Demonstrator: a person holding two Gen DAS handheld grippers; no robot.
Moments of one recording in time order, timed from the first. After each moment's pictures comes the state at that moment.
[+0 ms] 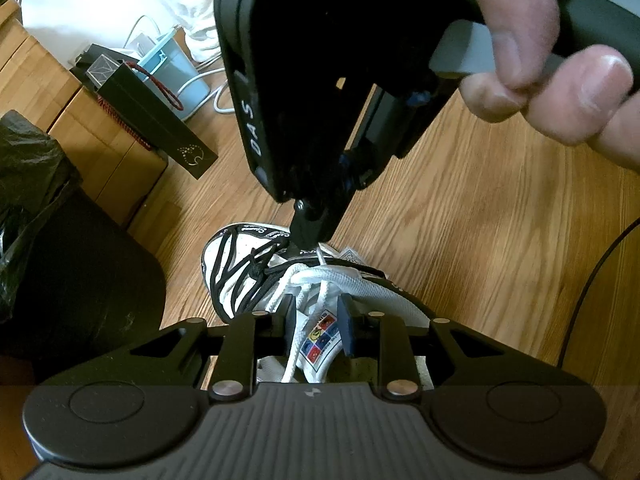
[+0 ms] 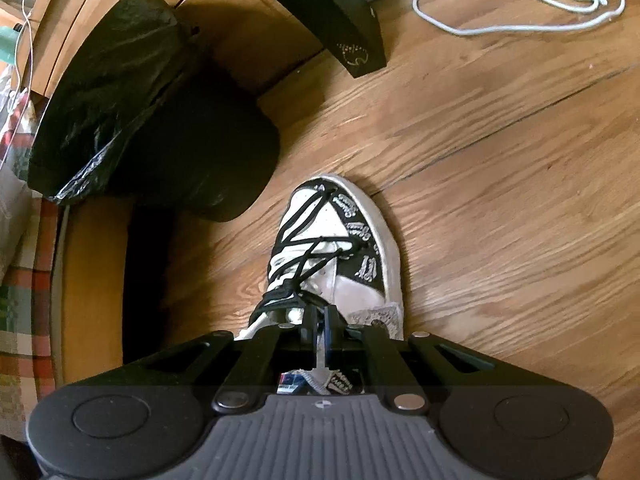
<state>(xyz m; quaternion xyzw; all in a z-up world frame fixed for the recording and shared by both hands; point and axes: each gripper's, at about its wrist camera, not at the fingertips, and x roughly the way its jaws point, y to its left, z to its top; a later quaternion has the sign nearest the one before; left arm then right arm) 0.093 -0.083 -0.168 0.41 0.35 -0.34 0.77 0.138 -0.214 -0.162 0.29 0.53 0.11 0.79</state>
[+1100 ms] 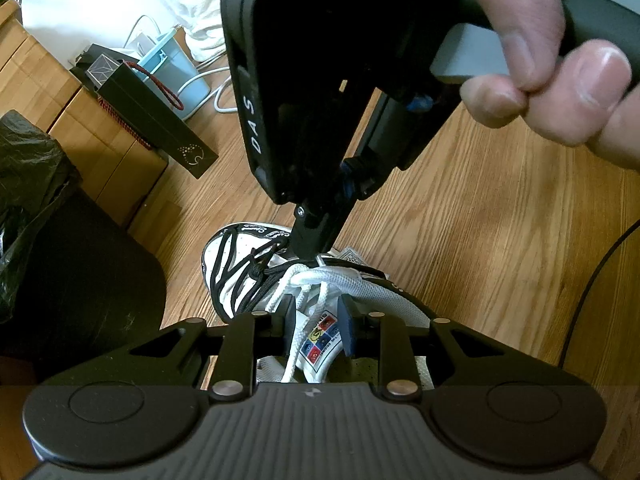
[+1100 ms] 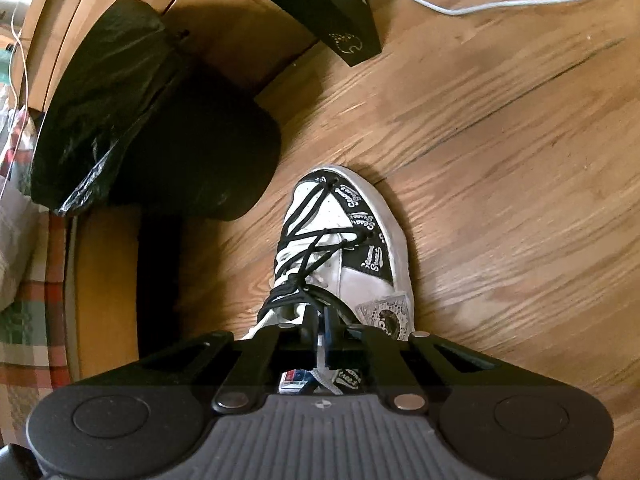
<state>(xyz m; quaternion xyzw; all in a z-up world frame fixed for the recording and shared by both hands) 0.091 -0.082 -0.168 0.41 0.35 -0.34 0.77 0.140 -0.217 -0.170 0.32 0.54 0.12 0.77</state>
